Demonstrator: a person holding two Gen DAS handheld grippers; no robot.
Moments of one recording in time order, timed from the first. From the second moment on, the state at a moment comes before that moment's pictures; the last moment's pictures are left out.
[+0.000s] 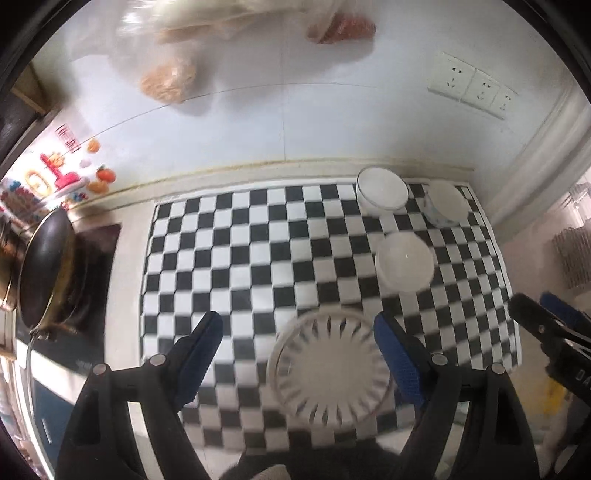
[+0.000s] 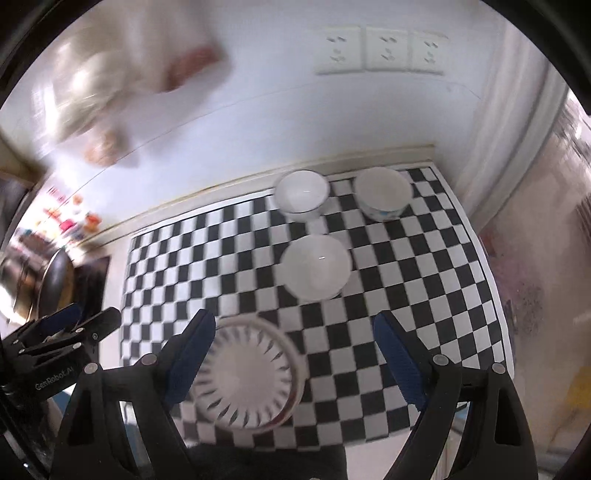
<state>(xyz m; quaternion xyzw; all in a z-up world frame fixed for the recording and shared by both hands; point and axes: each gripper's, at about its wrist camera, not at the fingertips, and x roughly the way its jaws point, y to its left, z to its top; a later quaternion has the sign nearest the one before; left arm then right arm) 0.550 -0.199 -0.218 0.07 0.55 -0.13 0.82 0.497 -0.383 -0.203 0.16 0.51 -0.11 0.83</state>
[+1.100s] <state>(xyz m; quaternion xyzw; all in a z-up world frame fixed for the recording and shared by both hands) 0.673 -0.362 -0.411 0.15 0.63 -0.19 0.73 0.612 -0.507 -0.435 0.25 0.61 -0.13 0.74</state>
